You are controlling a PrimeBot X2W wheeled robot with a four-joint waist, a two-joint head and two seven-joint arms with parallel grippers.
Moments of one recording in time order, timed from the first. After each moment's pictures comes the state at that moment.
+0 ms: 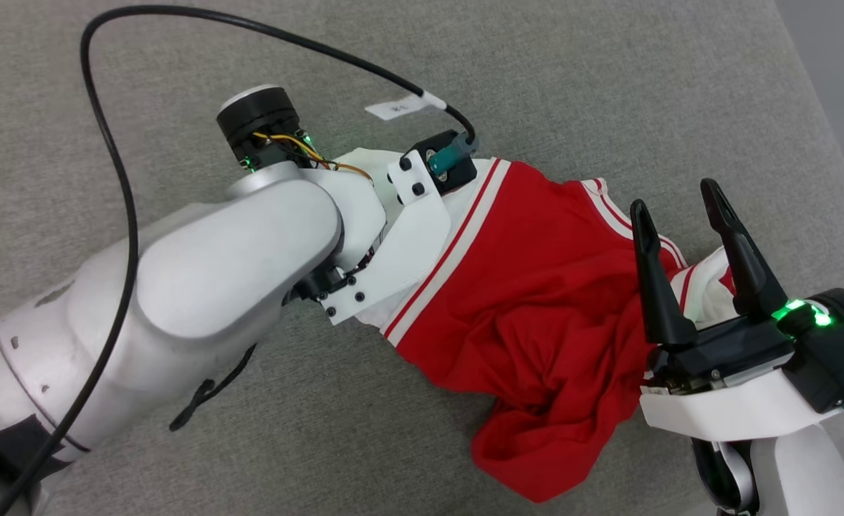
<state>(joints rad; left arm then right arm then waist) -1.27 0.49 -1.28 0.22 -0.74 -0.13 1.08 -0.18 -0.06 0.13 -0.13 0.12 0.13 -0.26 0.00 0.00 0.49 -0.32</state>
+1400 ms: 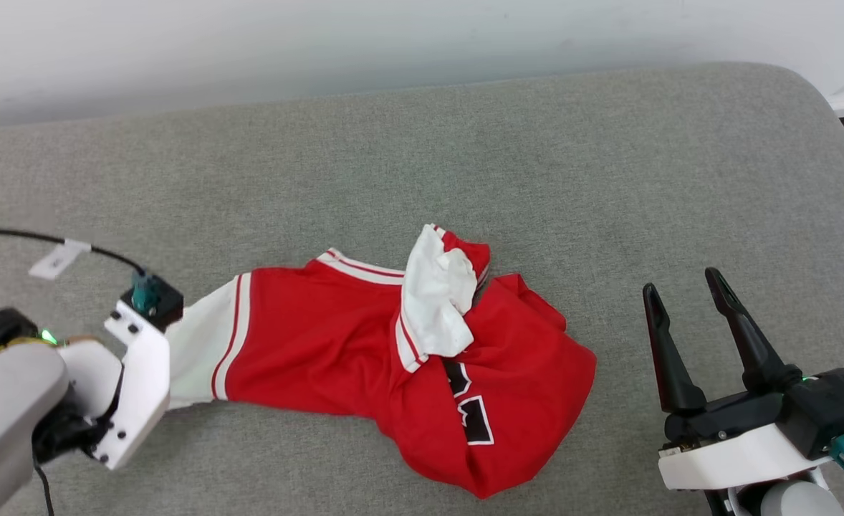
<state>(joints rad) -0.91 0.96 -1.28 0.27 -0.96 -0.11 0.69 -0.05 -0.10 0.10 -0.06 0.11 0.13 -0.26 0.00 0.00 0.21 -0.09</state>
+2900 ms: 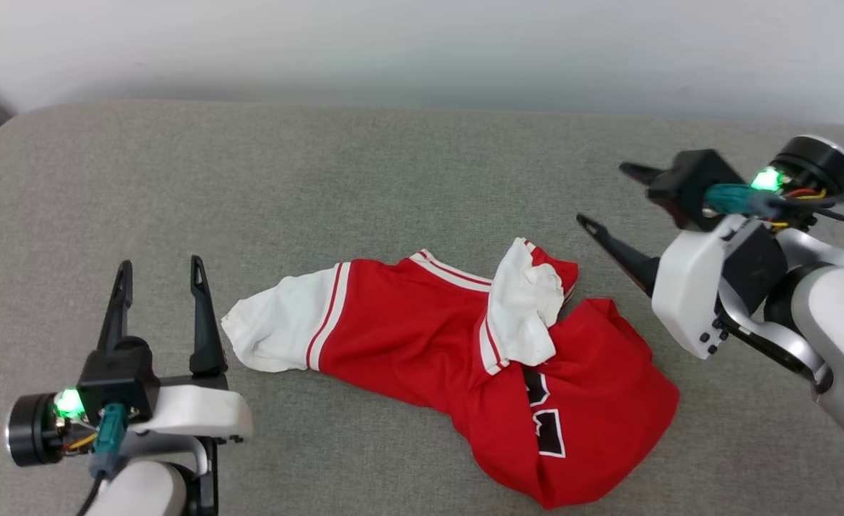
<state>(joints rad) -0.22 0.53 -0.46 -0.03 -0.49 0.55 -0.26 -0.71 -0.60 0.68 0.02 0.42 0.13 0.32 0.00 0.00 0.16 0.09</state>
